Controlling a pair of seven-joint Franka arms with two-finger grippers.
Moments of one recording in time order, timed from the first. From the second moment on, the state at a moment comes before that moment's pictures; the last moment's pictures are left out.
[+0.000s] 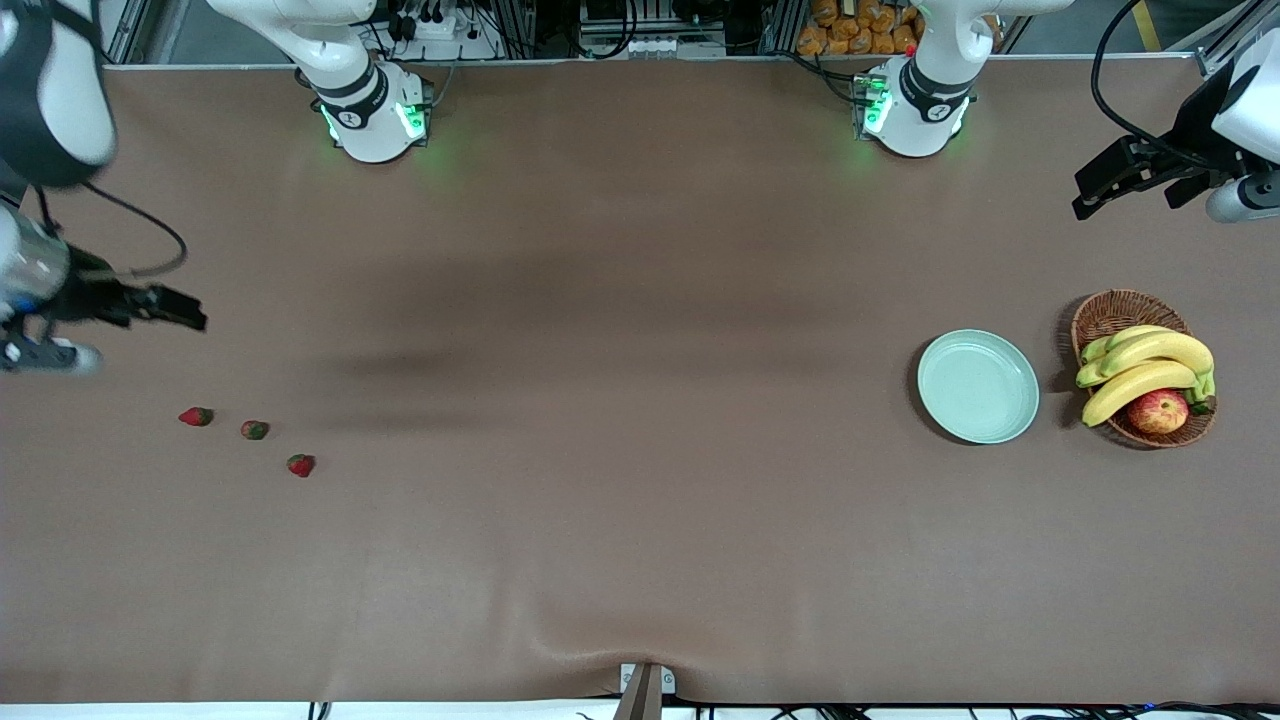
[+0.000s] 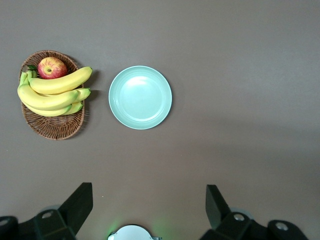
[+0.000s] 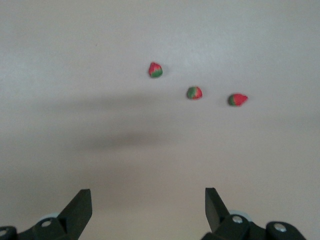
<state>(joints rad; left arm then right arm) -0.05 -0.09 -0.06 -1.56 0.00 1.45 -0.23 -0.06 0.13 -0.01 -1.73 0.00 1.76 -0.01</state>
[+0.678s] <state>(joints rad) -0.05 -0.09 -0.06 -1.56 0.00 1.45 -0.23 -0.05 0.48 0.00 -1.71 0.00 2.13 -0.07</state>
